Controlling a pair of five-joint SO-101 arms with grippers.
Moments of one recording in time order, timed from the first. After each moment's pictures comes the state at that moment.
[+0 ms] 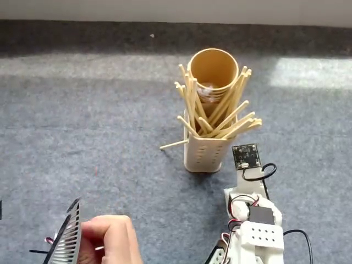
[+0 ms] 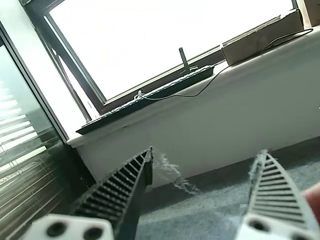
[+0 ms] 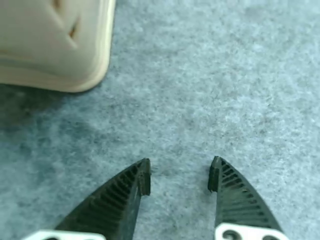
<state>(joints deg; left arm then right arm) -12.0 -79.0 -13.6 99.5 -21.6 0.6 -72.7 95.5 47.3 18.6</state>
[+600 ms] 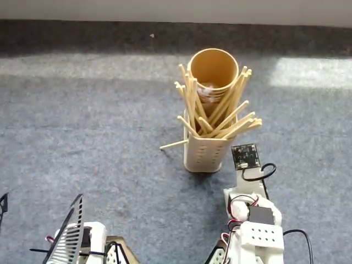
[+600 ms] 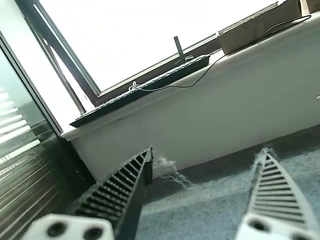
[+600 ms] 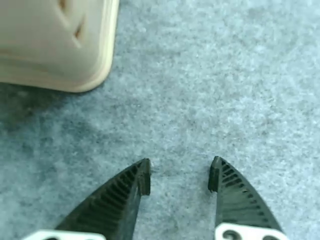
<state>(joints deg) -12.1 -79.0 -12.9 100.4 -21.6 0.4 -72.7 95.5 47.3 18.6</state>
